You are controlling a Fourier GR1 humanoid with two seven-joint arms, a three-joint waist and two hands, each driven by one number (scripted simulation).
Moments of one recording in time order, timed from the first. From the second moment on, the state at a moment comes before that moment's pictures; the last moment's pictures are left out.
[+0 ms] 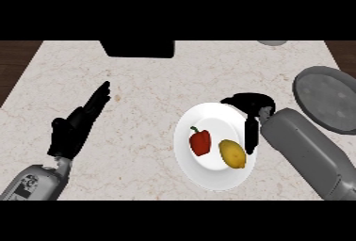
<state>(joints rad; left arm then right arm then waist) -0.23 0.47 -0.35 -1.53 0.23 0.18 0.13 -0.74 -0.42 0.63 -1.02 0.28 0.58 0.46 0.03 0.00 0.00</state>
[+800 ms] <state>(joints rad) -0.19 0.44 -0.28 -1.53 0.19 0.13 0.13 -0.80 -0.19 0.62 -0.96 0.28 0.85 0.78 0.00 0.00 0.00</state>
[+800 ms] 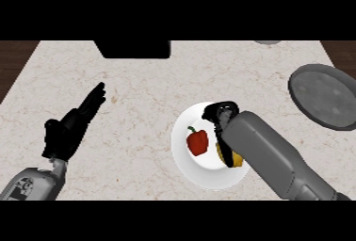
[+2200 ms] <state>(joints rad) -0.15 0.34 -0.18 -1.59 0.08 0.03 0.19 -0.62 -0.21 0.61 -1.05 0.60 0.90 0.60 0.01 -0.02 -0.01</state>
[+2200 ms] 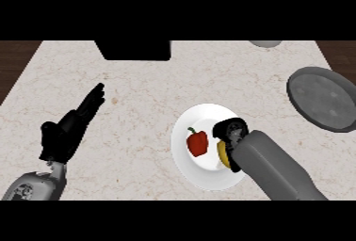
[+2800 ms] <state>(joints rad) -0.15 0.32 -0.14 -1.58 0.06 0.00 0.18 -0.54 -0.20 0.56 -1.20 0.68 0.82 0.59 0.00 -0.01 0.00</state>
